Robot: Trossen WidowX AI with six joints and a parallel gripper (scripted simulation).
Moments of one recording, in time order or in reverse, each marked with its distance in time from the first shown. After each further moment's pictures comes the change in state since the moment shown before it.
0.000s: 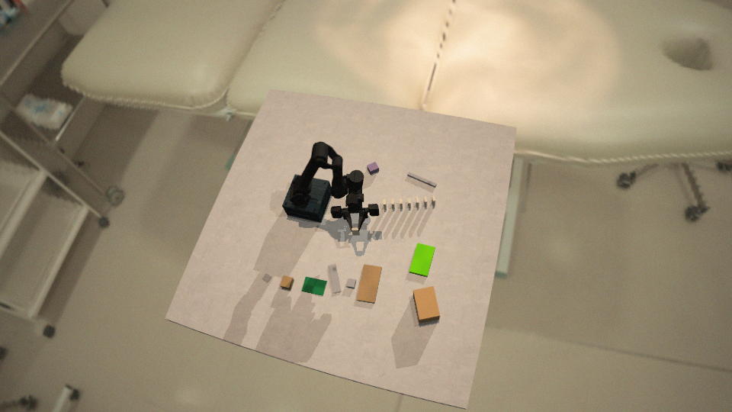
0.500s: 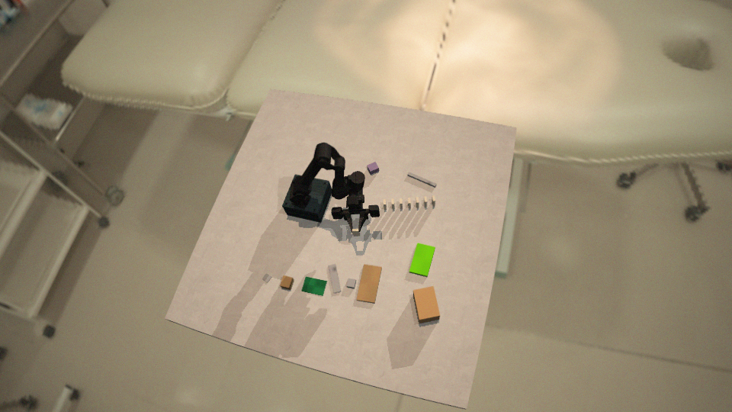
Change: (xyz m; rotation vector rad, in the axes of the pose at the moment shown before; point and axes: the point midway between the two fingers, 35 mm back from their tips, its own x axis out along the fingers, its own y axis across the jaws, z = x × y) arm 0.000 0.001 -0.009 -0.002 0.000 -0.003
